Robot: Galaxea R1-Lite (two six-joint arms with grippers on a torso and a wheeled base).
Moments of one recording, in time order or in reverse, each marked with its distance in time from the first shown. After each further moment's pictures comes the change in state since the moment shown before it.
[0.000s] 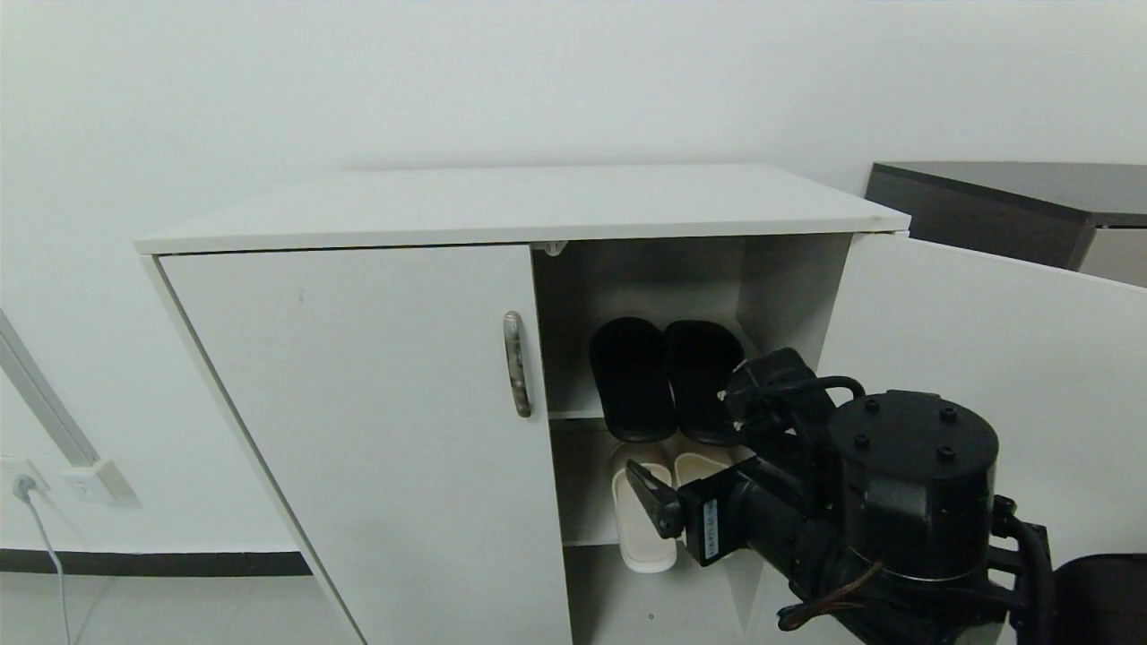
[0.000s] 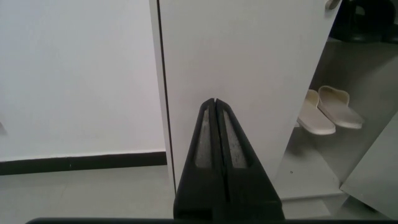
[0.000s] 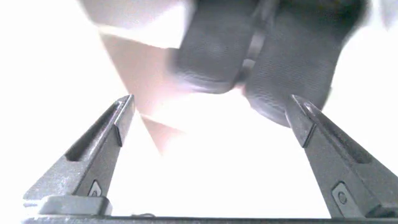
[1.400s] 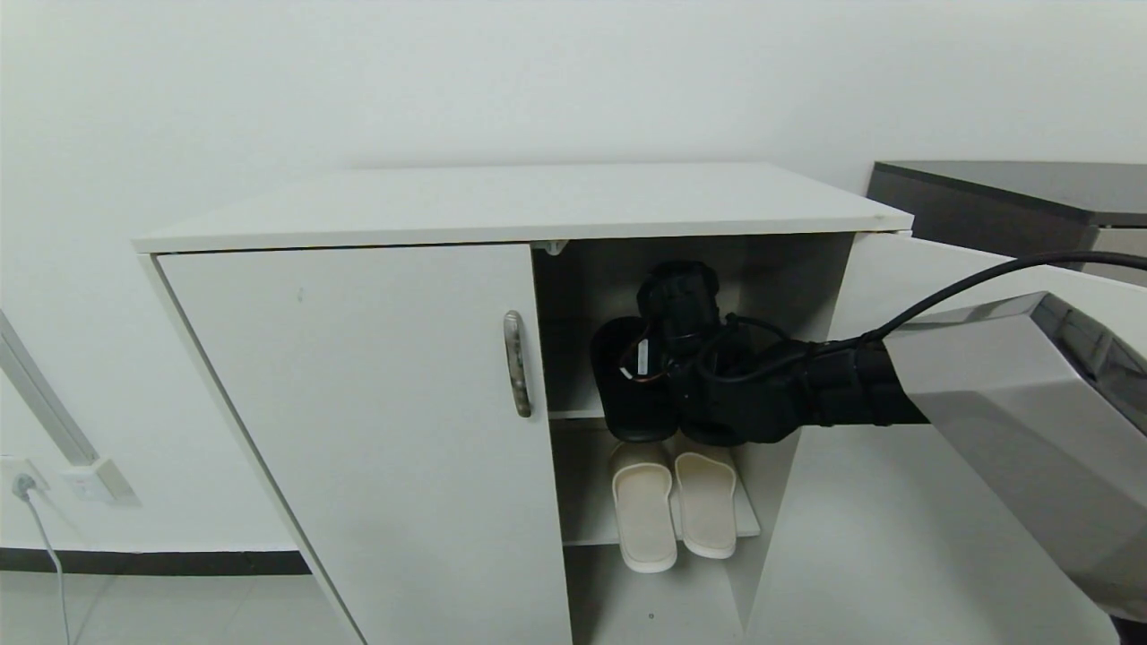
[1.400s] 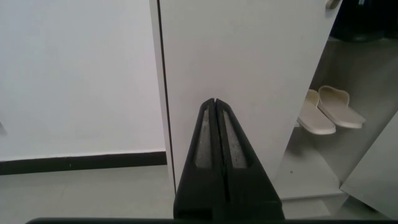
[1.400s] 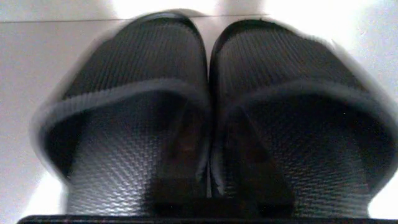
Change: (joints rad) left arm 0.000 0.000 0.000 0.000 0.000 0.000; right arm -0.281 0.581 -1.025 0.571 -0.179 0.111
